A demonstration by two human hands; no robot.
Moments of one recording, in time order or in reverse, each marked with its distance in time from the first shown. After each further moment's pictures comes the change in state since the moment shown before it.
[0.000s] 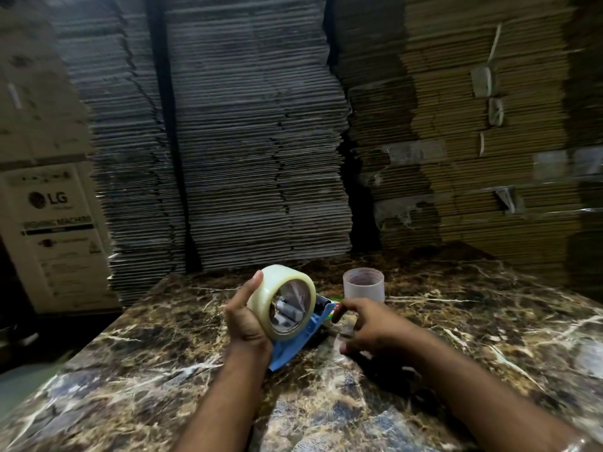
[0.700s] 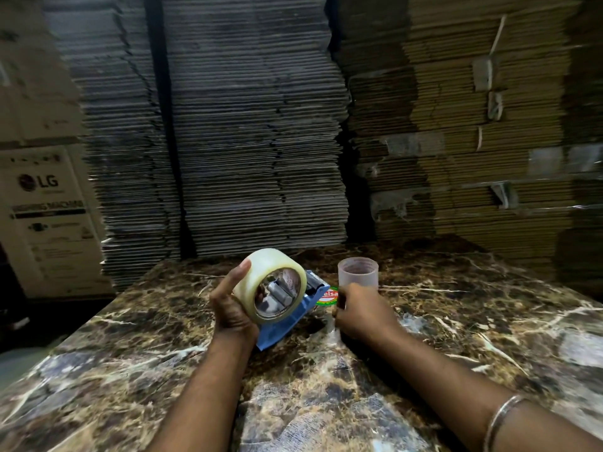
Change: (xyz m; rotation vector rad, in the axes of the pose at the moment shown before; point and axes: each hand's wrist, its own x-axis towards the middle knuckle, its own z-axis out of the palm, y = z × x) left_hand 0.005 0.005 -0.013 -0.026 -0.095 0.039; right_hand 0.016 0.004 0.028 -0.325 0.431 0.000
